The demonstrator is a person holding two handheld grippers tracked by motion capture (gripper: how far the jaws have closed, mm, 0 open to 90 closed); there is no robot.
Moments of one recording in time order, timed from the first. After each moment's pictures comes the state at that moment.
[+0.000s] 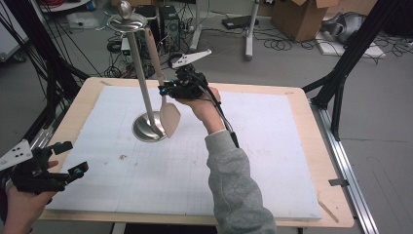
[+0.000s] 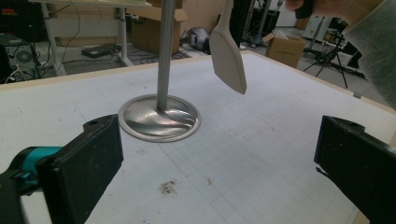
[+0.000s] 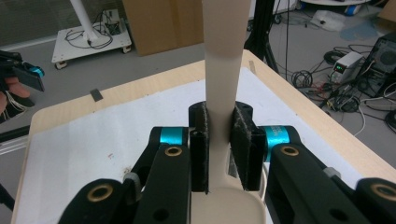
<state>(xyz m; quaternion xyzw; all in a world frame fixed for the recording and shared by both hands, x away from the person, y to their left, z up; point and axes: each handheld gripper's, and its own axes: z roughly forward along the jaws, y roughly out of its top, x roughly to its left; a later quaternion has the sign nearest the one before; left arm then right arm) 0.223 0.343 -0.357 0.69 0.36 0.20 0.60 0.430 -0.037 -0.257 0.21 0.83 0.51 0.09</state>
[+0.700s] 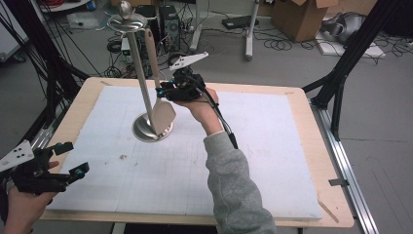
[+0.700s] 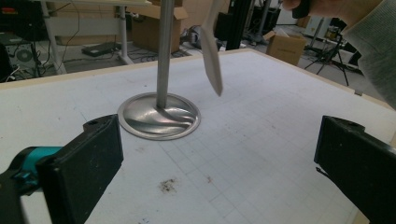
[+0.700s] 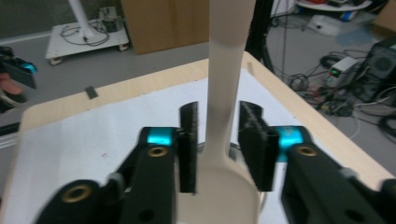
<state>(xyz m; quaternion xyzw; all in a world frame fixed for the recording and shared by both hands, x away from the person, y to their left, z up) 0.222 0.342 -0.358 0.69 0.35 0.20 0.59 0.428 -0.033 -0.261 0.20 0.83 0.51 0.11</state>
